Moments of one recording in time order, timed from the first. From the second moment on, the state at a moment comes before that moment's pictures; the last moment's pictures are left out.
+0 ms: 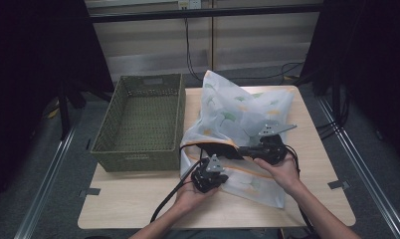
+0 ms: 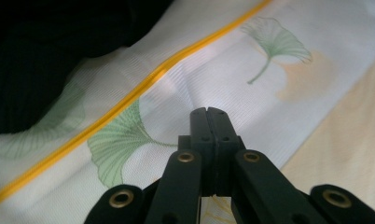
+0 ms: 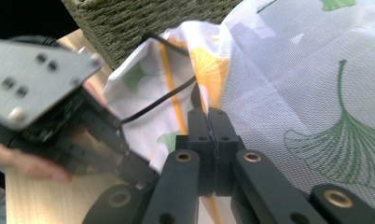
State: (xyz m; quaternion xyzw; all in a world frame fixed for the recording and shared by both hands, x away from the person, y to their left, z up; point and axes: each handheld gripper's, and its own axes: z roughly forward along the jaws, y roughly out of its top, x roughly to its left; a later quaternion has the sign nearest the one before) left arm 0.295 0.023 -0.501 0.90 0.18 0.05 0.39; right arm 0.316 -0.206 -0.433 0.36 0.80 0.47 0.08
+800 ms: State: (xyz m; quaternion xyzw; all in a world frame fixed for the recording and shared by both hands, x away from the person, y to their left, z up) left arm 0.292 0.064 -0.468 0.89 0.19 0.07 0.40; right arm 0.312 -0.207 -0.434 0.35 0.80 0.48 0.08
